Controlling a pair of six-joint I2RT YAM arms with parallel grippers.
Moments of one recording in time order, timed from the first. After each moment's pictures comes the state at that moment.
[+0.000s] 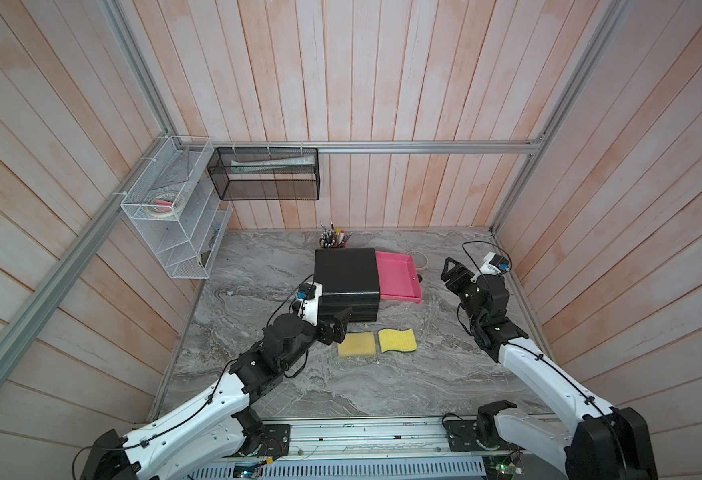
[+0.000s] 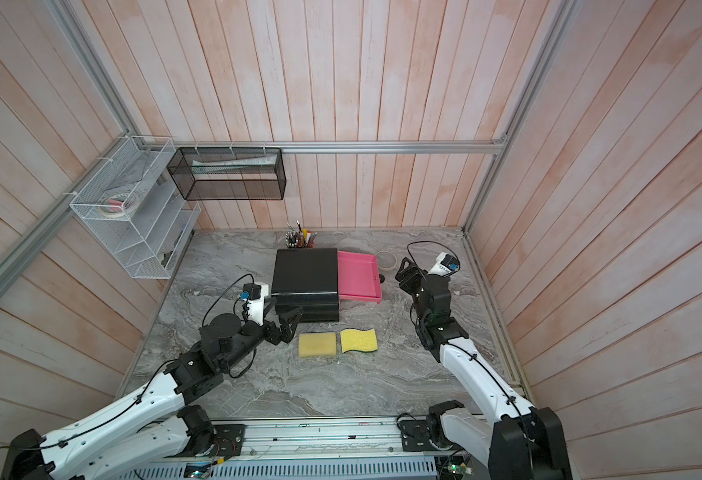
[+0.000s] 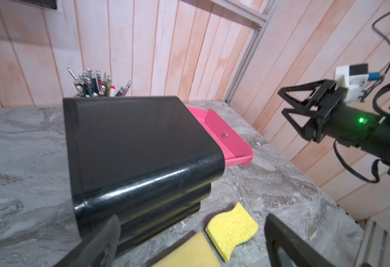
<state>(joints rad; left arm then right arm) -0.76 0.86 0.56 0.09 -0.15 -0.31 0.25 1.10 0.64 0.24 0.19 0.73</state>
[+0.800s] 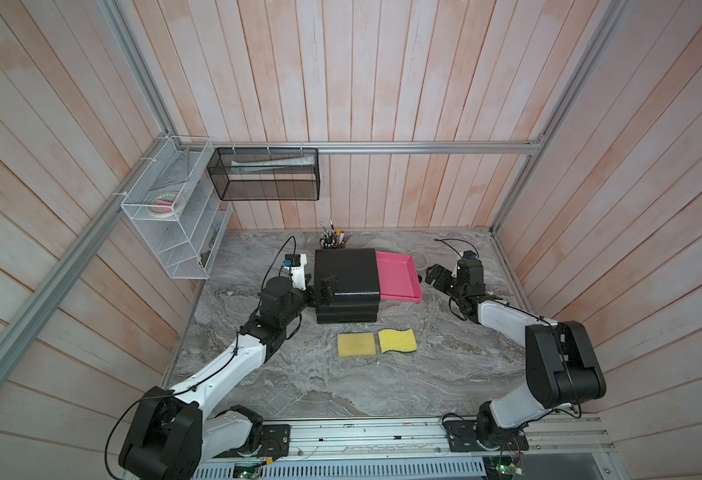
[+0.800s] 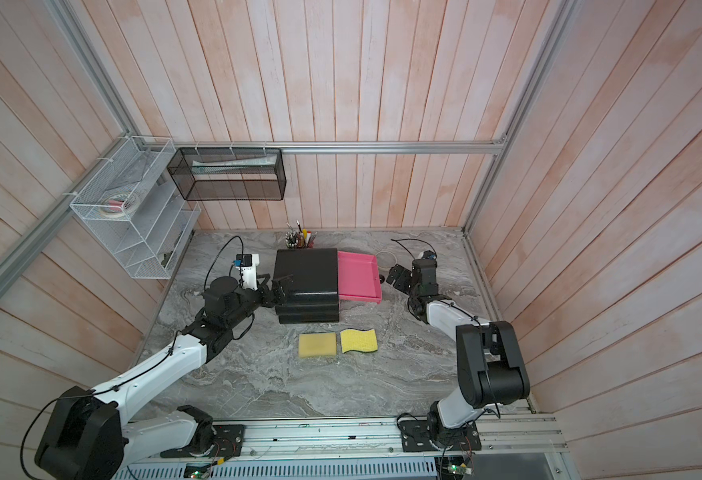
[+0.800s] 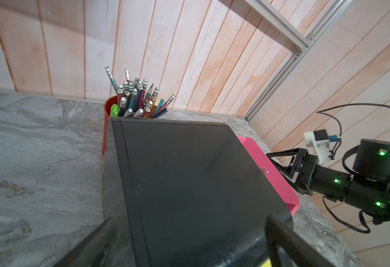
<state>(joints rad) -0.40 1.22 0.68 0.31 0.18 -0.39 0.15 1.58 0.81 0.18 -0.04 0.60</state>
